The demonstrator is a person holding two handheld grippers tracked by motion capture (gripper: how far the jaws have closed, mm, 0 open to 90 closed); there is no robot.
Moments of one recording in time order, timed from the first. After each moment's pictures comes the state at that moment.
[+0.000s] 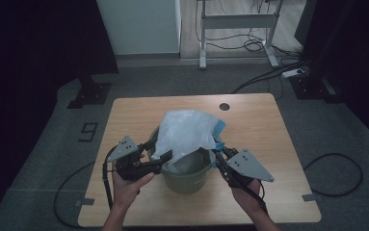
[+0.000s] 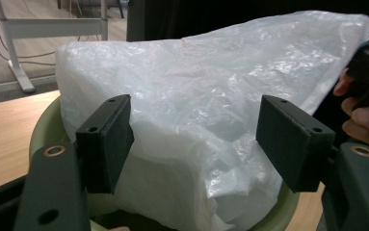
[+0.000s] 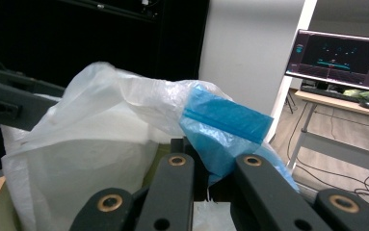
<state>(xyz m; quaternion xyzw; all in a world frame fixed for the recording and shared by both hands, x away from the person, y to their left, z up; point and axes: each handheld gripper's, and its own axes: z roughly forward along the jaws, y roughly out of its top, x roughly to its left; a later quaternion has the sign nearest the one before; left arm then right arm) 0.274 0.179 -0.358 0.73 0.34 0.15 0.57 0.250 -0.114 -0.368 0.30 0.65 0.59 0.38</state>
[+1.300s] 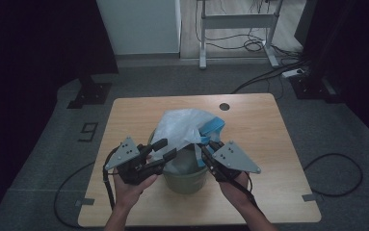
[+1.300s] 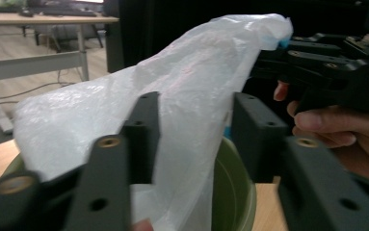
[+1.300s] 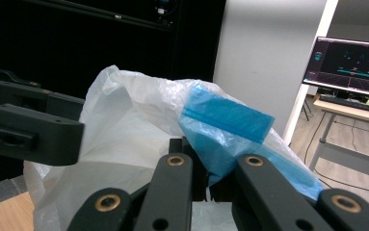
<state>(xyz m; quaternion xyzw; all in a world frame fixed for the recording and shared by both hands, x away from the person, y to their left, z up) 0.259 0.167 -0.340 0.73 0.27 0.17 0.61 0.255 -0.085 -0.343 0.28 0.65 0.61 0.37</state>
